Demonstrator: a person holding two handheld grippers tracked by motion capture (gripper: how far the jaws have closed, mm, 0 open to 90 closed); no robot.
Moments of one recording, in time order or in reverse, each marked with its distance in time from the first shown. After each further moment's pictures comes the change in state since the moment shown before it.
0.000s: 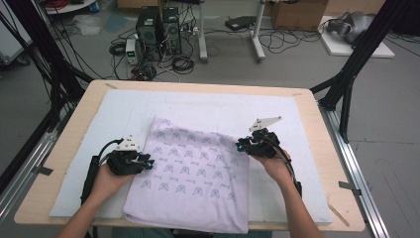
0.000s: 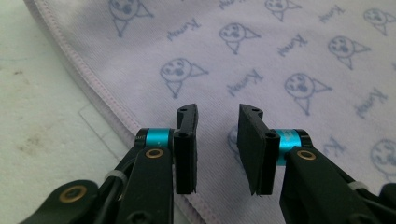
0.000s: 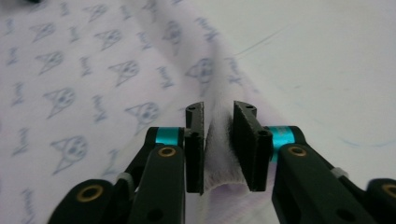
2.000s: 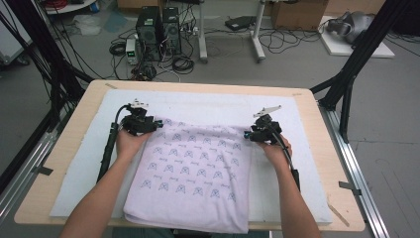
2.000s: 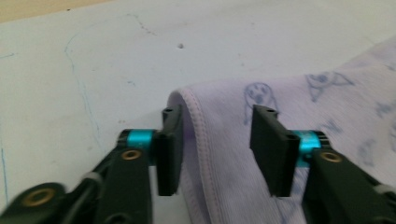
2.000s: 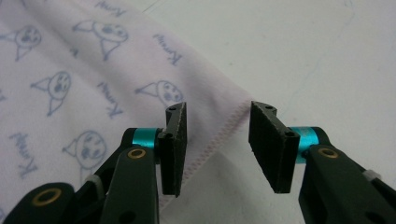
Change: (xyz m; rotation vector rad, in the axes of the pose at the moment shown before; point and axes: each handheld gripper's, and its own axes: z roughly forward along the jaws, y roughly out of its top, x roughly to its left) left arm 0.076 0.080 0.060 -0.116 0.238 -0.261; right arm -0.062 -0.002 0.025 0.082 -0.230 0.144
